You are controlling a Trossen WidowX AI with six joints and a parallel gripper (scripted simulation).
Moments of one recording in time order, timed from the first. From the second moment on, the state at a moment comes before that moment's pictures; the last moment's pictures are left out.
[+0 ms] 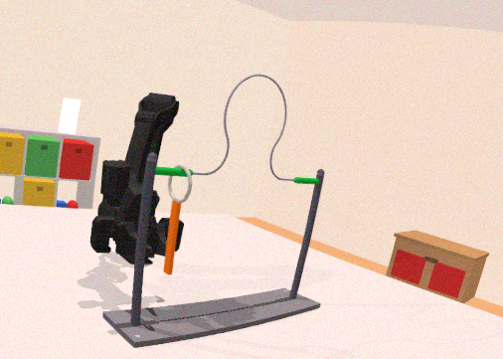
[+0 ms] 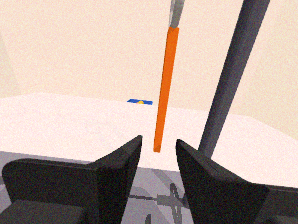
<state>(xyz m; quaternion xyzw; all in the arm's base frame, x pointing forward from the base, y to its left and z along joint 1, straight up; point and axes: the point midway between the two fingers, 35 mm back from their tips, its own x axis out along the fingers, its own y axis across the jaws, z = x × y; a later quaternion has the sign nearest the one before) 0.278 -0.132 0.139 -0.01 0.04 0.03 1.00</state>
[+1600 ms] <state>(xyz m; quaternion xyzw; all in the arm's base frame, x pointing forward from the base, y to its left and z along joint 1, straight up) 0.337 -0.127 0.134 -0.01 0.03 0.03 1.00</state>
